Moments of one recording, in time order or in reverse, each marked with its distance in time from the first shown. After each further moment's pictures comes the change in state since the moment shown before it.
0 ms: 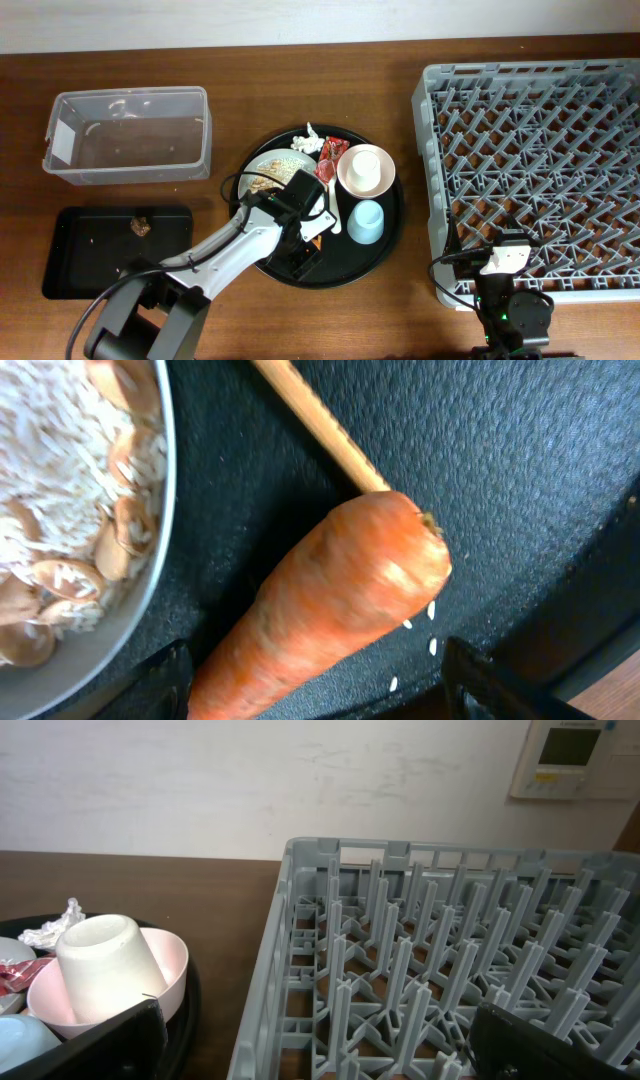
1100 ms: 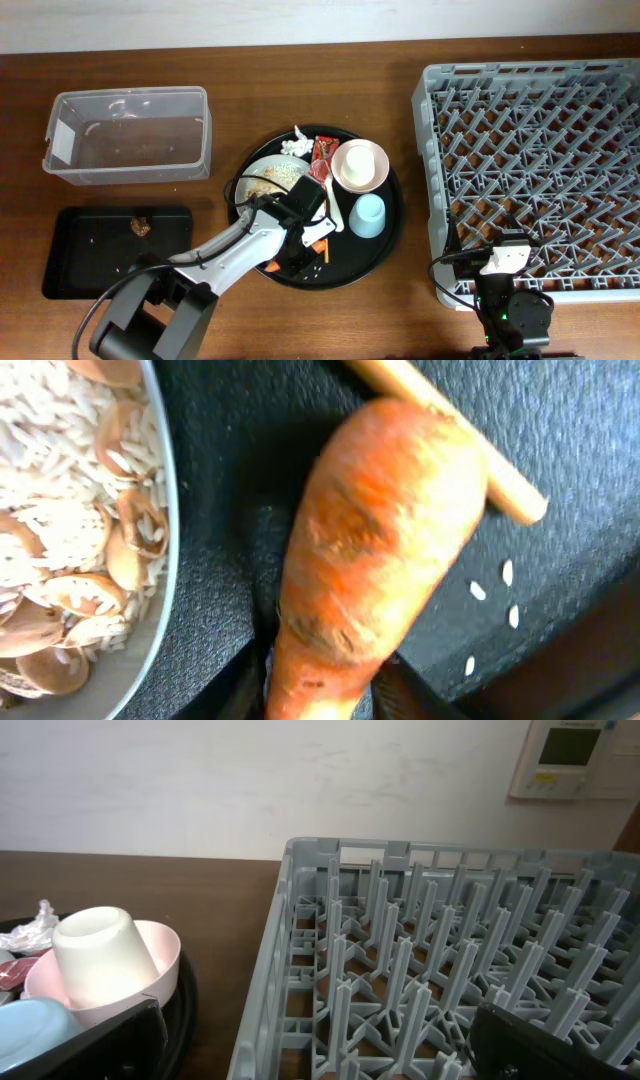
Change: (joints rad) left arm -0.018 0.022 -0.024 0.014 -0.042 0.011; right arm 0.000 0.000 0.000 0.000 0.000 0.000
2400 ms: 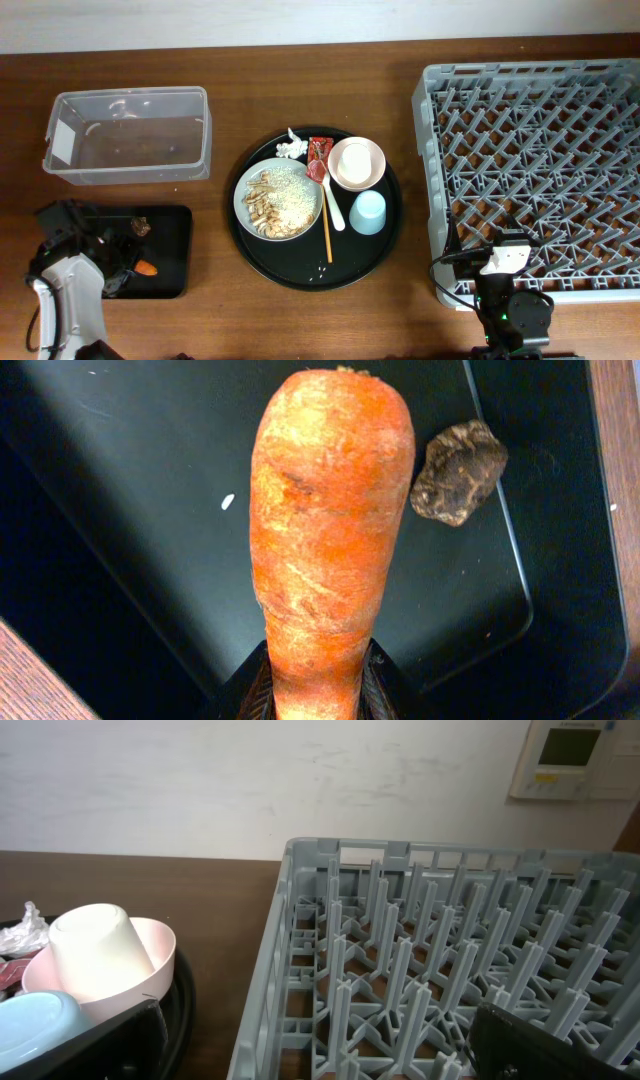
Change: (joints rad) left arm 1.182 -0.359 -0.177 0.023 0.060 -0.824; right arm 0.000 0.000 0.000 0.000 0.000 0.000
